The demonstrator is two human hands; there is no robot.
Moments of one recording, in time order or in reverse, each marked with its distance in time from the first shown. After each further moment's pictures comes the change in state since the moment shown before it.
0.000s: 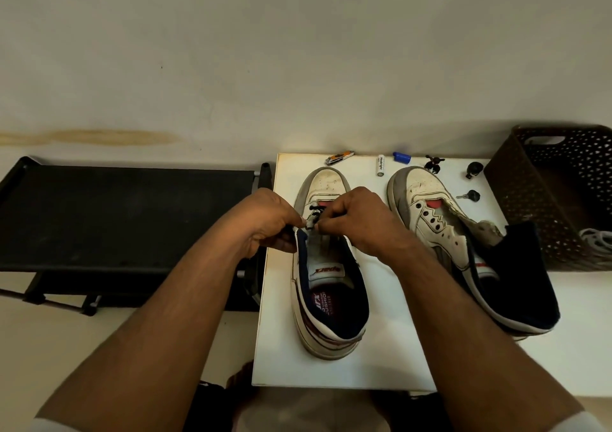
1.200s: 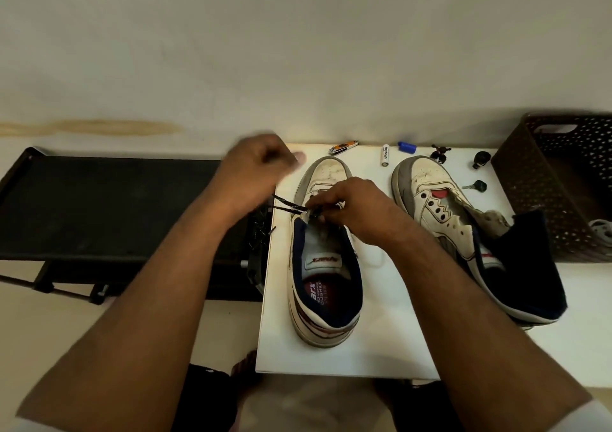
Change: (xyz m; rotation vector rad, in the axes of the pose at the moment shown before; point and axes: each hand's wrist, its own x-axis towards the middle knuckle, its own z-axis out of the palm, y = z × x) left_hand -0.010 0.010 -0.030 0.159 0.202 0.551; right_hand 0.002 -0.009 0.001 -0.179 -0.117 -0.080
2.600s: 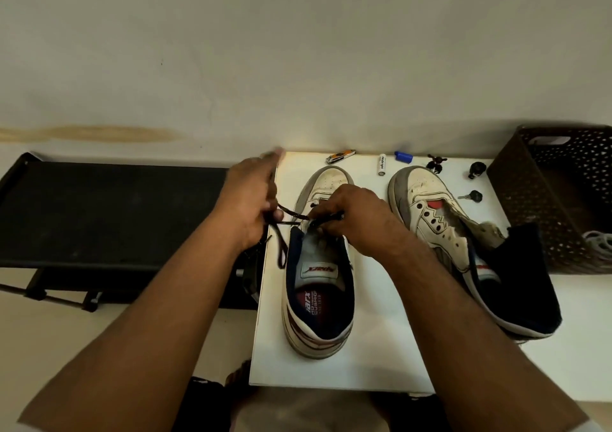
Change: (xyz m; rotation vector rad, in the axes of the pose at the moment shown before) left_hand -0.001 0.000 0.021 -0.686 0.144 -0.446; right_hand 0.005 0.004 0.003 -0.173 0.061 0.026
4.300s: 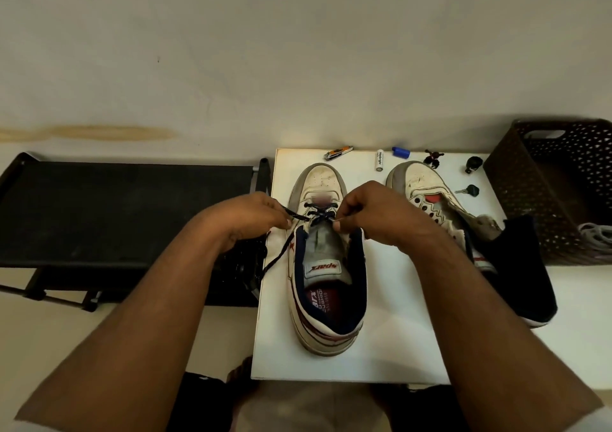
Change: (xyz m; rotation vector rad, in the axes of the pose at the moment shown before) left_hand 0.007 -0.006 -0.023 0.964 -0.337 -0.130; right_hand -0.010 0.015 -0.015 0.303 -0.083 0.183
